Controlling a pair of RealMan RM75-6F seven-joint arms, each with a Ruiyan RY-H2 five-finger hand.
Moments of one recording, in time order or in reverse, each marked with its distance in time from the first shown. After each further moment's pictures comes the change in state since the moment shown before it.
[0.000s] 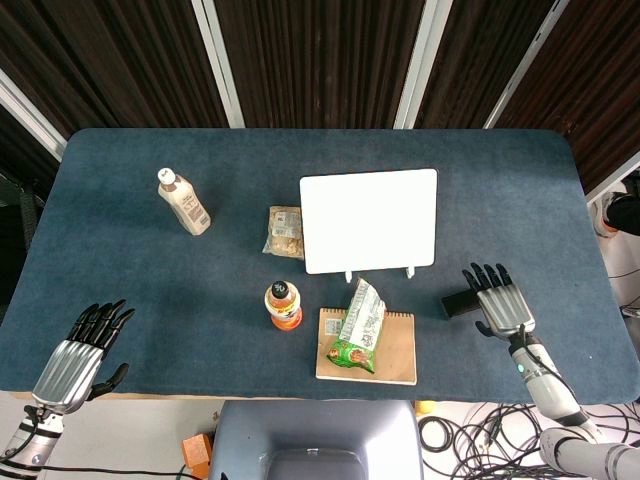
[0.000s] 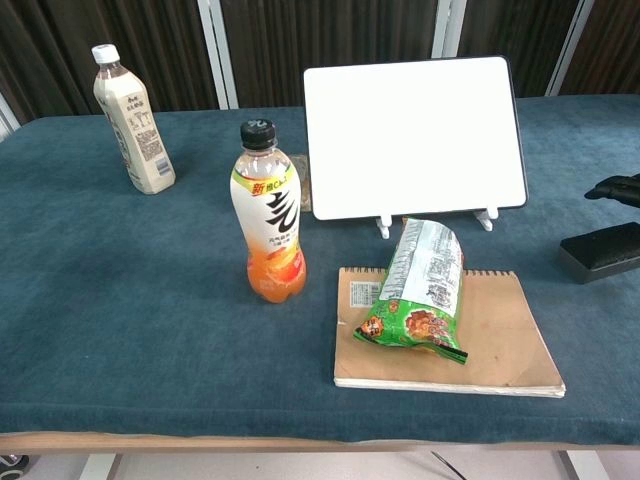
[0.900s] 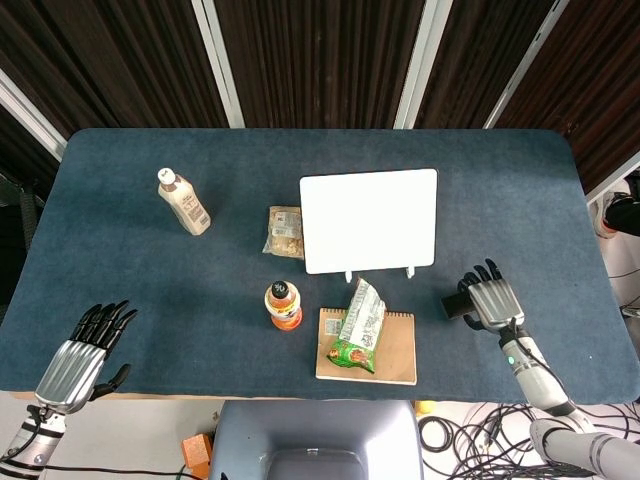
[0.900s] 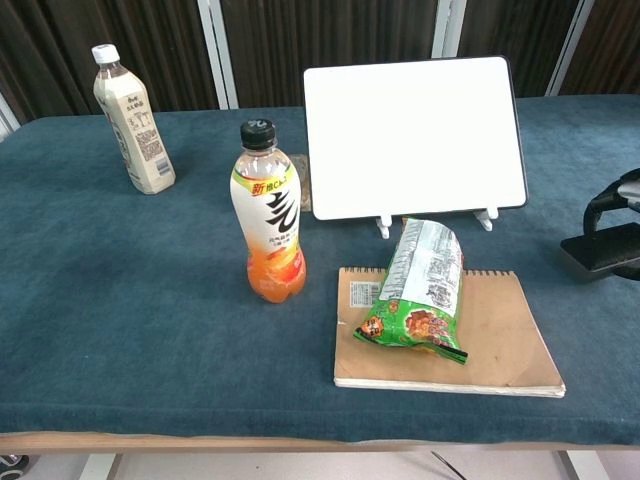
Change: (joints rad) left arm -0.007 -0.003 0.000 0.000 0.002 -0.007 0.003; right arm 0.037 -0.067 0.004 0.090 -0.023 -0.004 0.109
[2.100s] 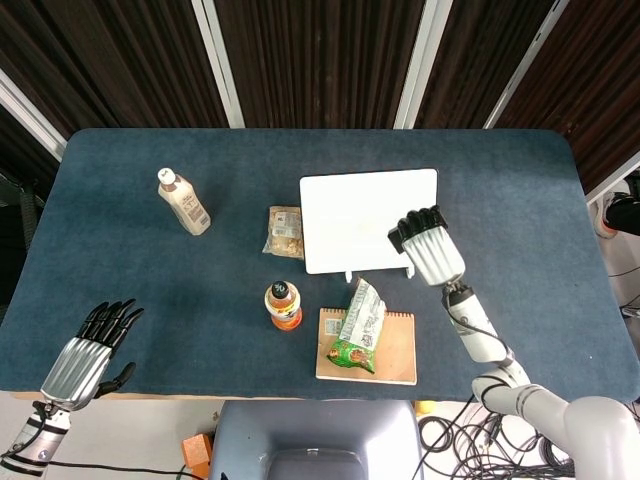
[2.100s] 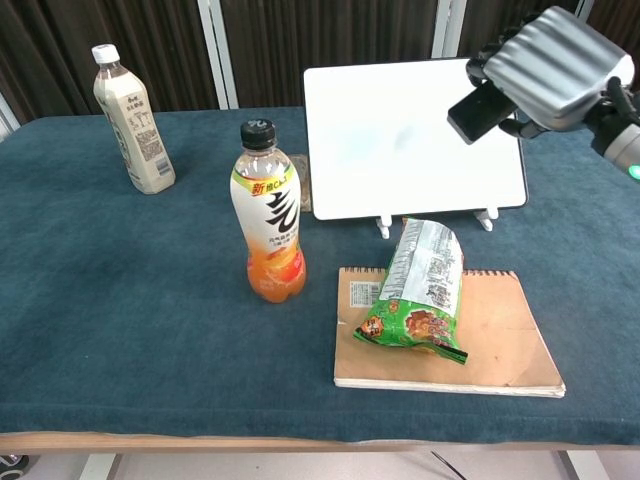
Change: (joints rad) left arm -0.018 -0.010 0.003 0.018 0.012 -0.013 -0.021; right arm 0.241 -0.307 0.124 0.433 -0.308 0.388 -0.389
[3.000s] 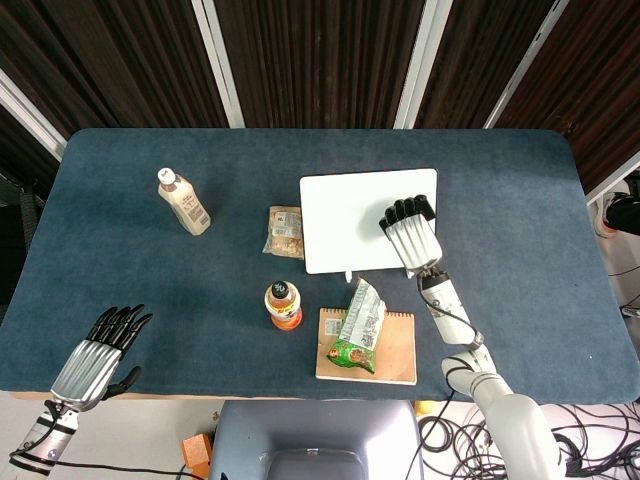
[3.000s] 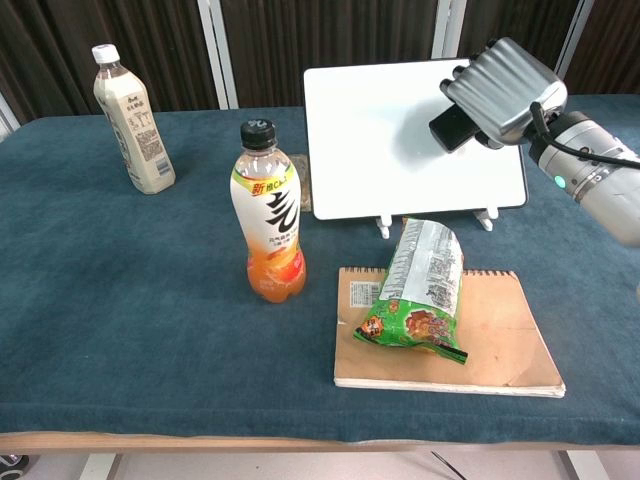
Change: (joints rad) left arm -0.013 -0.013 0.012 -0.013 -0.023 -0.054 0.063; right arm 0.137 -0.290 0.015 0.514 0.093 -0.099 0.124
